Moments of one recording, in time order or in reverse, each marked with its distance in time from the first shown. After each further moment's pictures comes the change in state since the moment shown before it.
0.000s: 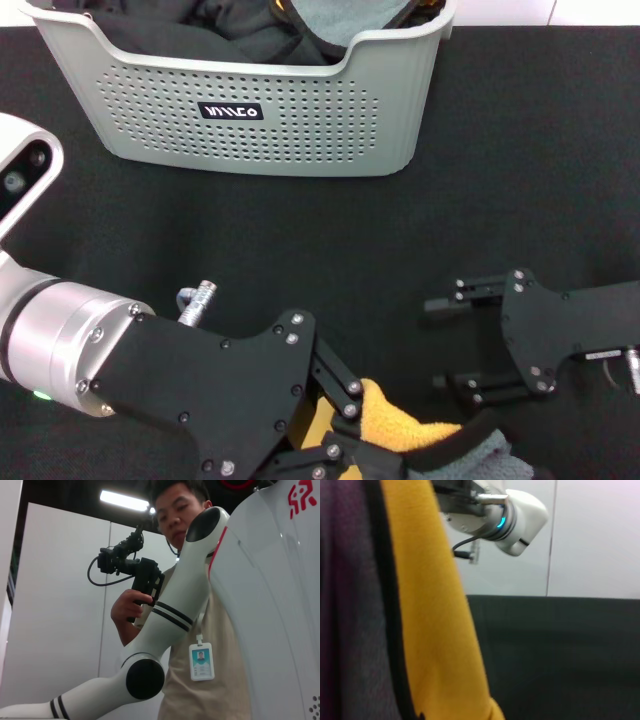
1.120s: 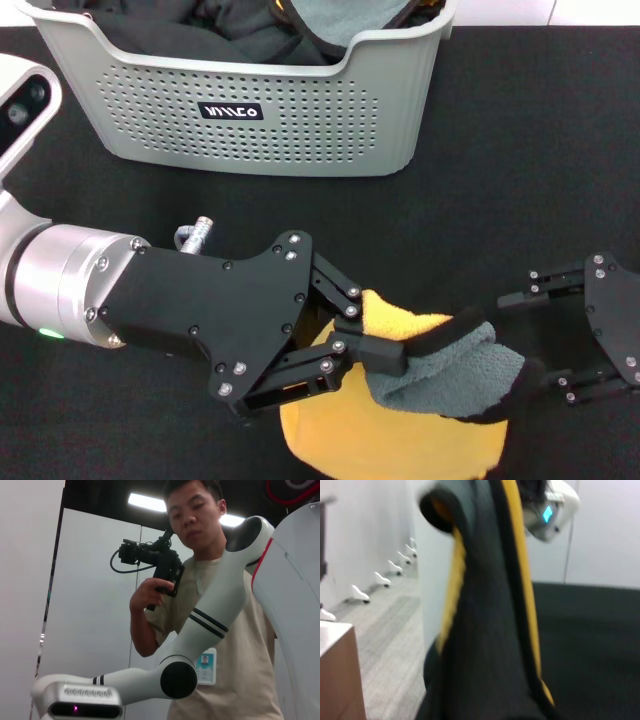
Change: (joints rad) left arm -0.098 0.012 -0.110 -0.121 0.015 -0.008 -0.022; right arm -0.019 -0.089 0.075 -0.167 -0.083 -0.170 0.095
